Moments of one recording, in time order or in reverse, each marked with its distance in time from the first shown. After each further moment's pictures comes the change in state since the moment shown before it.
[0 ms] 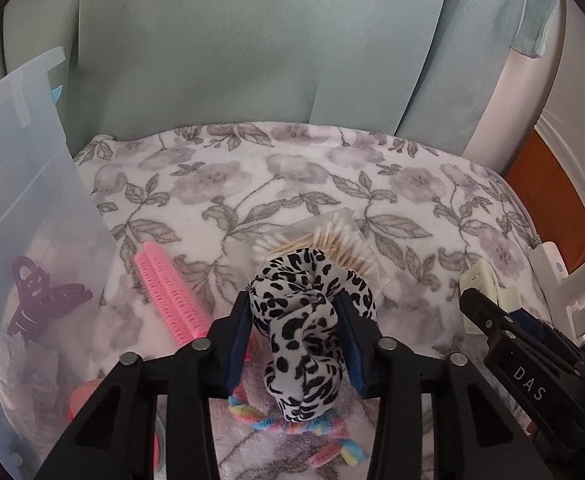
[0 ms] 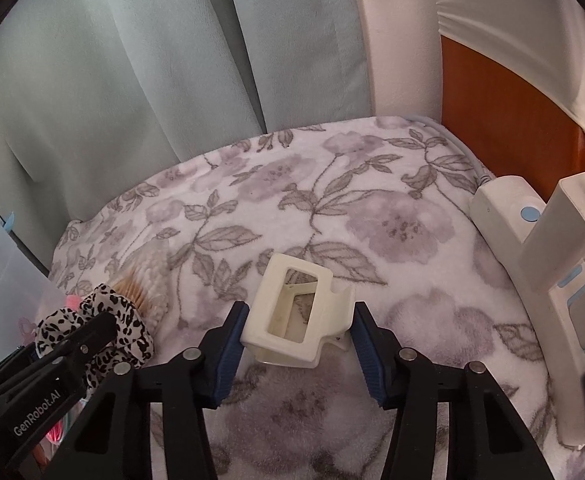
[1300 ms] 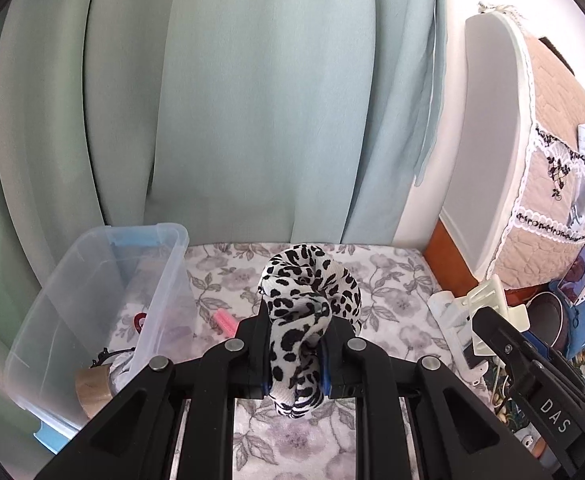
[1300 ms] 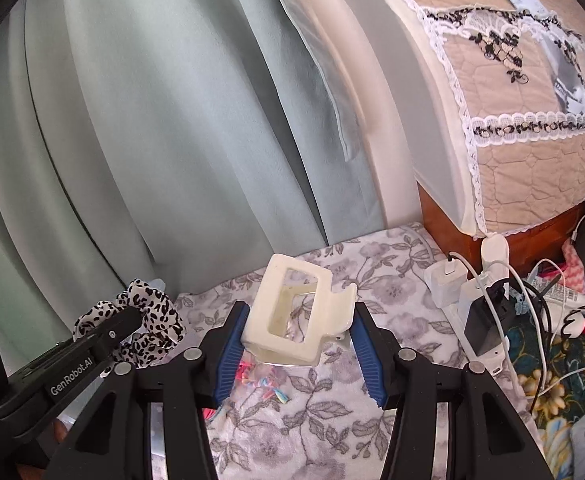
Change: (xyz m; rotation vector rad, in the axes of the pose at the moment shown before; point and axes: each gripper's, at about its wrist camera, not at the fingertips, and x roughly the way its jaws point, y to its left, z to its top) left arm -0.246 -0.012 -0.003 0.048 -0.303 -0.015; right arm -0.249 0.024 -0.013 0.063 -0.298 0.163
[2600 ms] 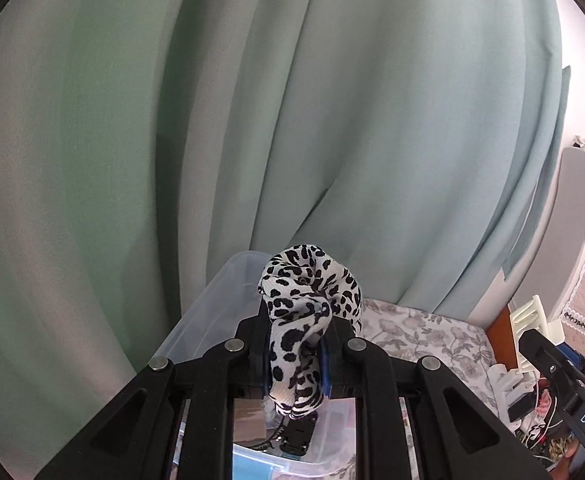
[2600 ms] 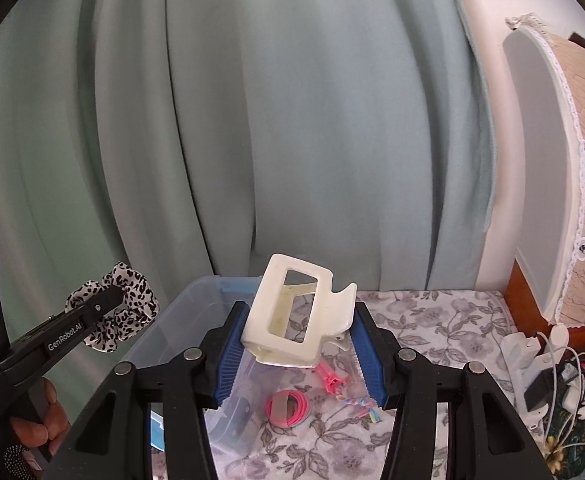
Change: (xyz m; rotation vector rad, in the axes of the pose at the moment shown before) left arm -0.075 0.190 -0.008 -0.273 -0.154 0.179; right arm -0.019 0.175 -0.003 -0.337 -0.012 0.167
